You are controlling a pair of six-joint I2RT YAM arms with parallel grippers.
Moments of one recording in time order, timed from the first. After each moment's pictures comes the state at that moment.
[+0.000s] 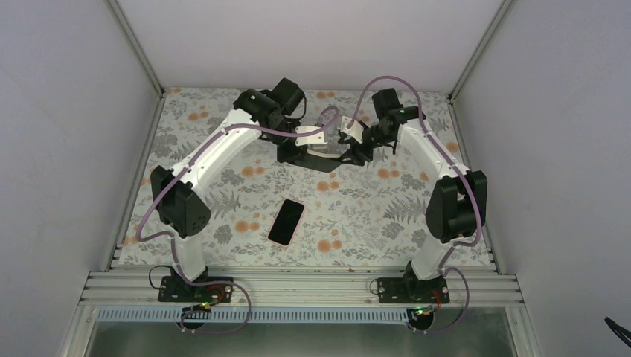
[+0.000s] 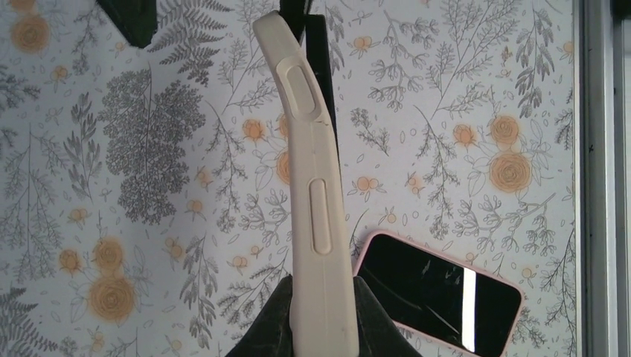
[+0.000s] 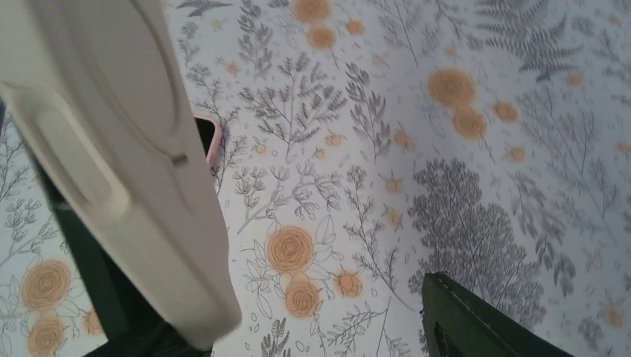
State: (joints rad) left arm -0.64 1.88 1.97 -1.31 0.37 0.82; right arm 0.28 1.76 1.52 -0.93 -0.68 -1.02
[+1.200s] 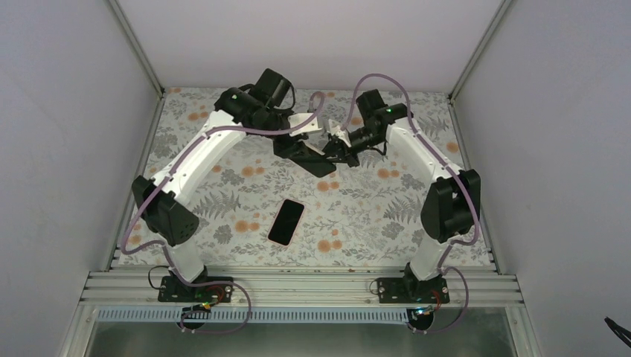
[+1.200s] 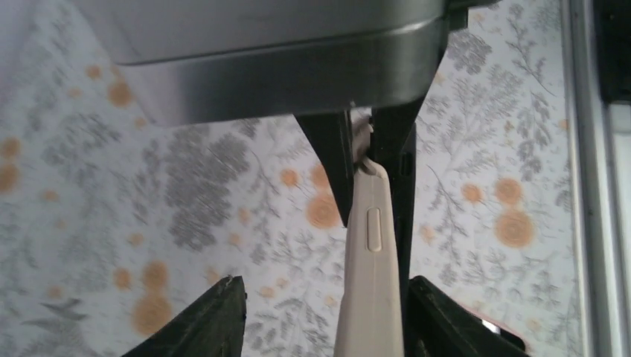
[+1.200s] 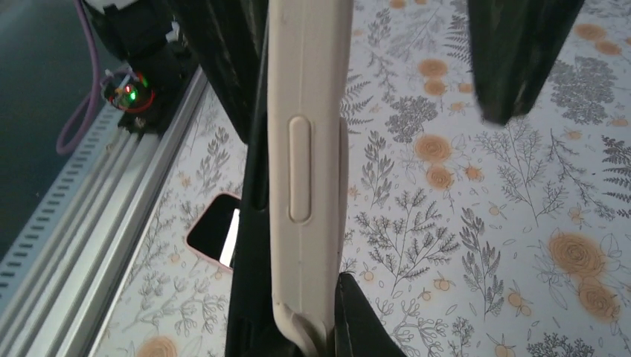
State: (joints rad) left arm -0.59 1.79 1.95 -1.23 0.45 0.74; right arm 0.40 1.78 1.60 -1.08 -0.99 -1.15
